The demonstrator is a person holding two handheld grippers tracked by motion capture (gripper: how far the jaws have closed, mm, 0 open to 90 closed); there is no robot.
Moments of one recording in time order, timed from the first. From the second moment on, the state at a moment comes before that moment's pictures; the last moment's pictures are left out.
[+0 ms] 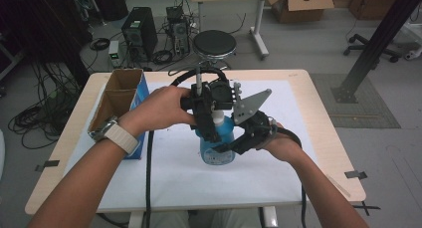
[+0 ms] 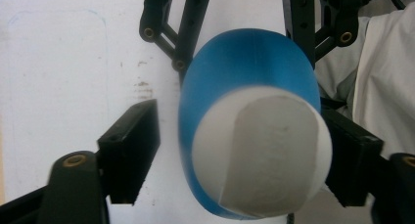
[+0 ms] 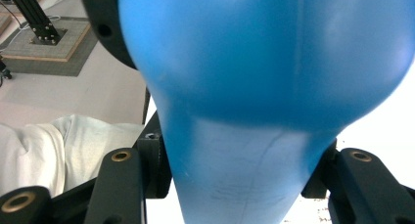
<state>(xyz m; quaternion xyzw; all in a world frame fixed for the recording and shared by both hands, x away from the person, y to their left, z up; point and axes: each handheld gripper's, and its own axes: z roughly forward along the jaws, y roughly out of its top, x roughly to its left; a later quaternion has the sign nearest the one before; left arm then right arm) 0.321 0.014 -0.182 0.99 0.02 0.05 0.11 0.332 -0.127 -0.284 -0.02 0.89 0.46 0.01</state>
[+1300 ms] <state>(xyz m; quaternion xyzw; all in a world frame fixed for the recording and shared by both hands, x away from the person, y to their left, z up) 0.314 0.019 -0.179 0.99 0.04 0.05 0.12 0.334 -0.146 -0.288 0.00 0.89 0.45 -0.01</state>
